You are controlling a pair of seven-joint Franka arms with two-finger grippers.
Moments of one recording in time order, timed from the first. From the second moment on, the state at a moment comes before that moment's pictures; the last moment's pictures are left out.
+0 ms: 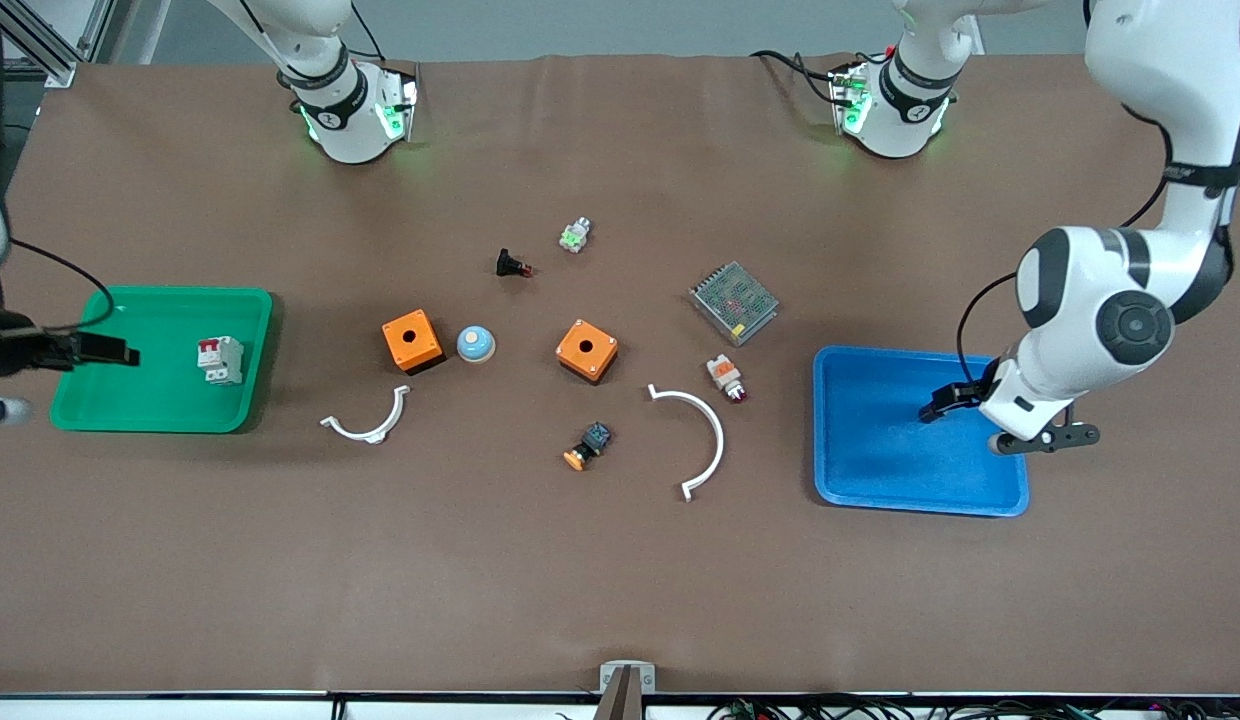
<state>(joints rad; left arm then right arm) 0.03 0.38 -0.08 -1.95 0.10 2.27 -0.22 -0.39 0.35 0.17 -1.60 -0.02 1.75 -0.28</state>
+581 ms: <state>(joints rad) 0.04 0.48 -0.09 -1.97 0.10 2.36 -0.22 -0.41 0.41 0.16 -1.95 -0.07 2.14 -0.31</state>
